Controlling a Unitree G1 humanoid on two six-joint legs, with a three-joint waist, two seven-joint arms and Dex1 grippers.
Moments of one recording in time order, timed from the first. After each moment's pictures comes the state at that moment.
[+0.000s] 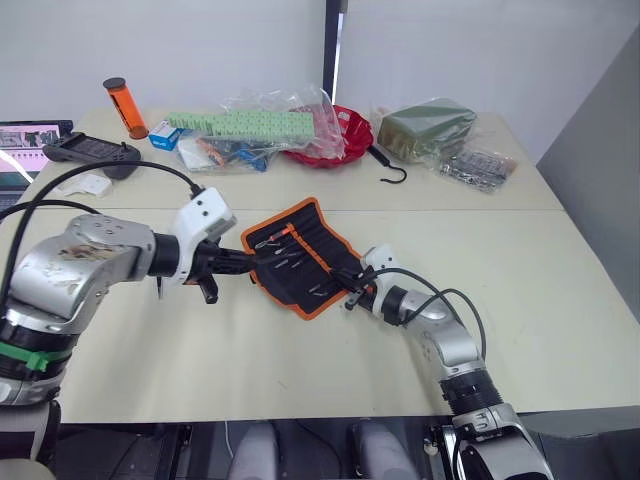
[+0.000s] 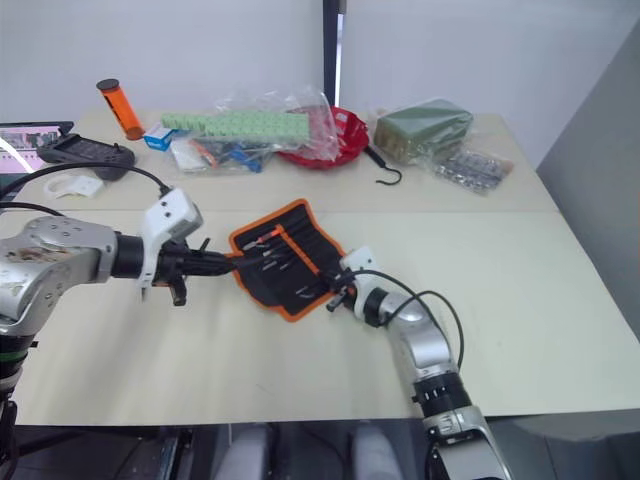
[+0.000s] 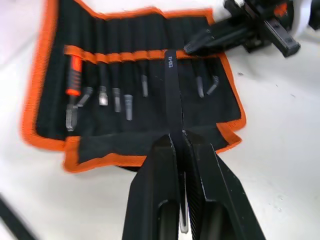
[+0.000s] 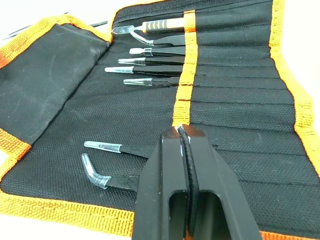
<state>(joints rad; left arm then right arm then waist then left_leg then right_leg) -0.65 1.00 -0.19 -0.27 -0.53 1.01 -0.95 -0.41 -0.19 0.15 0.23 0.17 0.22 0.67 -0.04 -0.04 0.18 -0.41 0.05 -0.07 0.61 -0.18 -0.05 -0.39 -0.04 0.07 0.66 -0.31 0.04</state>
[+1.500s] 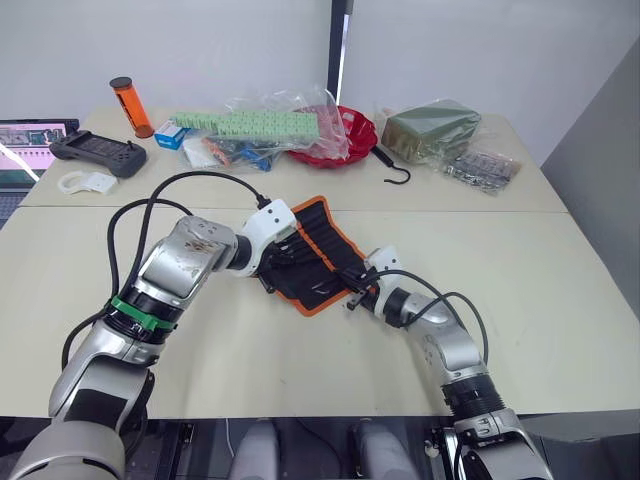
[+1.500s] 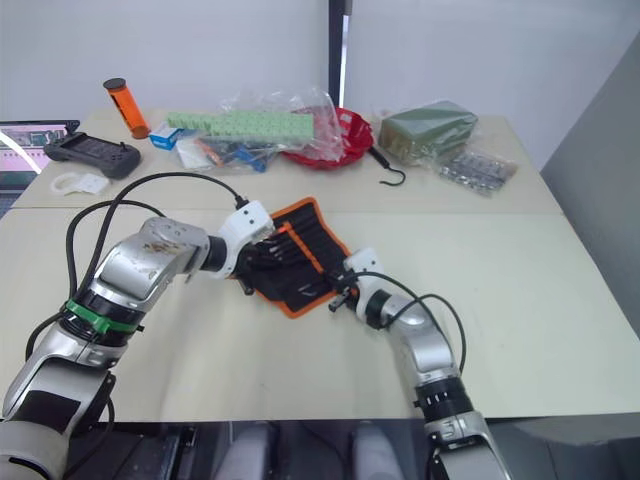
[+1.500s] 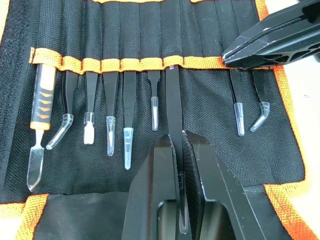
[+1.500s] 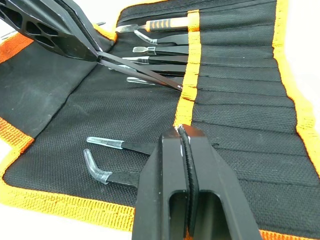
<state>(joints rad) -0.81 0.62 -0.37 0.02 -0.20 0.94 -0.86 -0.39 -0.19 0.14 0.21 0.17 0.22 0.63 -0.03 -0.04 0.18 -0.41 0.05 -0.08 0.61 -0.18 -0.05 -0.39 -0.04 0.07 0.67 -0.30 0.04</state>
